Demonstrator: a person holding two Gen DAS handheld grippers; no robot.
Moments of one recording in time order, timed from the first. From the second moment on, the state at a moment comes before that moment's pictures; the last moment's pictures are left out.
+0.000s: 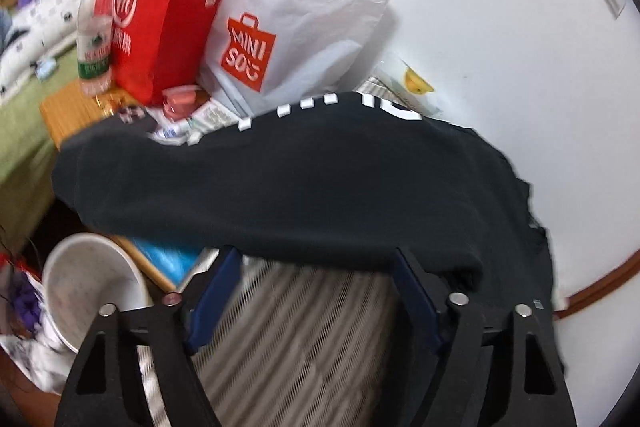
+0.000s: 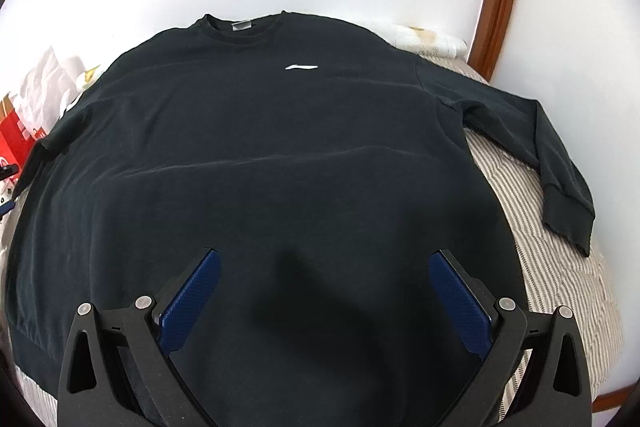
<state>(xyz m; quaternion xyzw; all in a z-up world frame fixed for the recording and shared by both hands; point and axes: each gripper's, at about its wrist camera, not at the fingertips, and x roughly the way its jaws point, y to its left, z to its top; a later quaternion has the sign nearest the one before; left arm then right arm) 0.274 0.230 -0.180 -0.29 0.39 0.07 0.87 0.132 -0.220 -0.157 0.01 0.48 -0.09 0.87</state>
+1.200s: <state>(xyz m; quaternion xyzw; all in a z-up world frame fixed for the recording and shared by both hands) 0.307 0.007 -0.040 -0.08 0.33 -0.07 0.94 0.079 -0.285 -0.113 0.04 0.44 -0.10 0.89</state>
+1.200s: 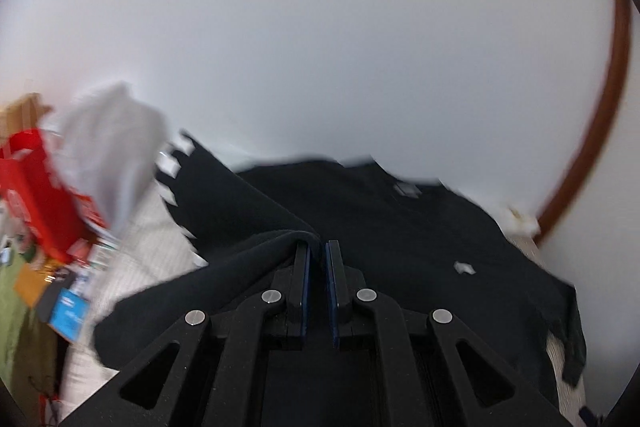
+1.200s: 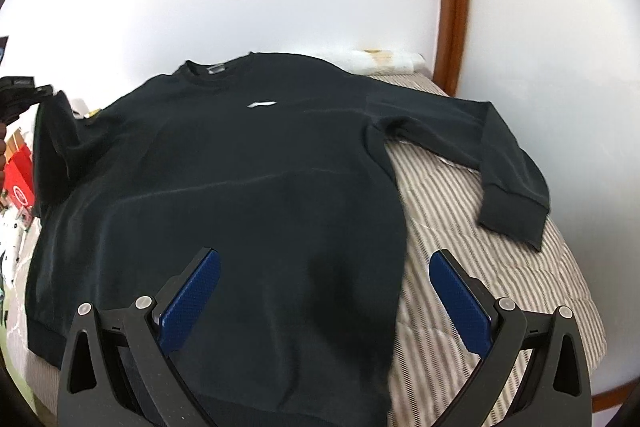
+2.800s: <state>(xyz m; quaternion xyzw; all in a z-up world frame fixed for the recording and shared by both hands) 0.271 0.097 -0.096 -0.16 0.35 -0.12 0.92 0.100 -0.241 -0.132 0.02 0.47 -0.06 0.88</state>
